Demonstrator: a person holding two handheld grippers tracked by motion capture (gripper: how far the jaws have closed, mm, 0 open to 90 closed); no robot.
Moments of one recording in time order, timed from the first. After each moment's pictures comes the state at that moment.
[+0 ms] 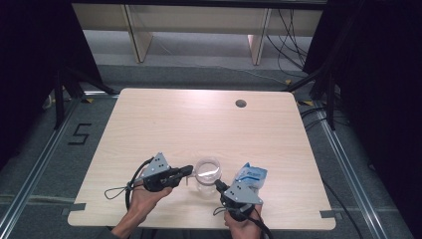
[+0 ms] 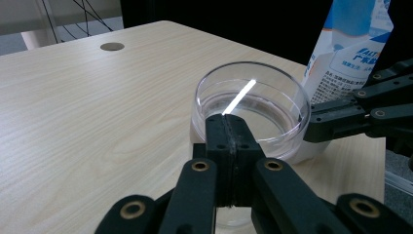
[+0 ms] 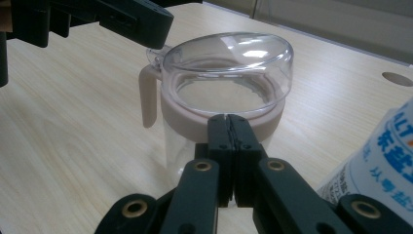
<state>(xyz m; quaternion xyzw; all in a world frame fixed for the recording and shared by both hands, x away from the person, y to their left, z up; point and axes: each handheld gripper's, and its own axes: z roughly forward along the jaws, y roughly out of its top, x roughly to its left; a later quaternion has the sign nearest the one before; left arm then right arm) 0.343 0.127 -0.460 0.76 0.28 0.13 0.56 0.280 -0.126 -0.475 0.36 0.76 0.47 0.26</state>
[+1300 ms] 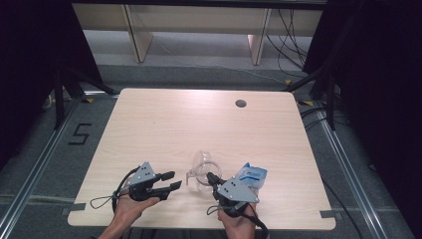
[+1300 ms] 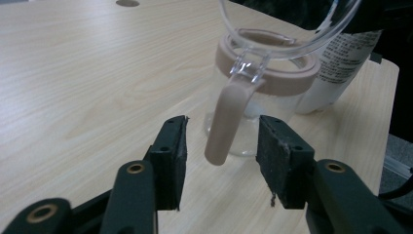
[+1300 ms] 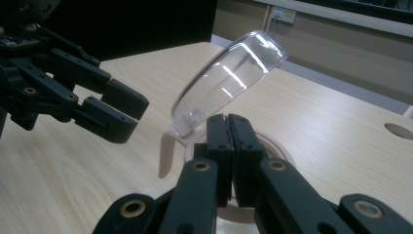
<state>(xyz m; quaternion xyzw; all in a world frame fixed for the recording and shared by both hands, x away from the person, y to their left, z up) 0.328 0.169 -0.484 0.78 0.32 0.11 0.53 0.284 -0.108 -0.450 0.31 0.75 0.52 0.29</state>
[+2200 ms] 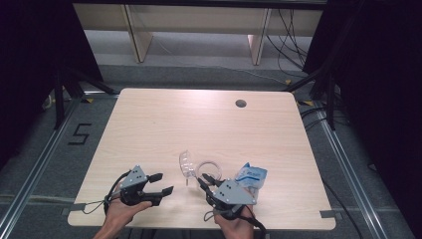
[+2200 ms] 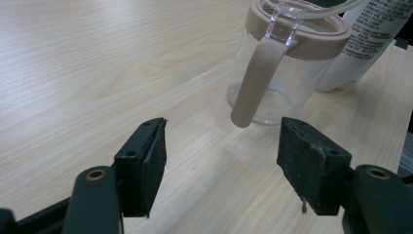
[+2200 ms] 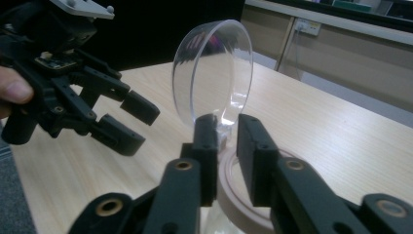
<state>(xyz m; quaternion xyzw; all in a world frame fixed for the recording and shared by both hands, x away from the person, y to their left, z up) 0.321 0.188 -0.494 0.78 0.35 0.12 0.51 0.274 -0.106 -0.444 0.27 0.76 0.53 0.27</state>
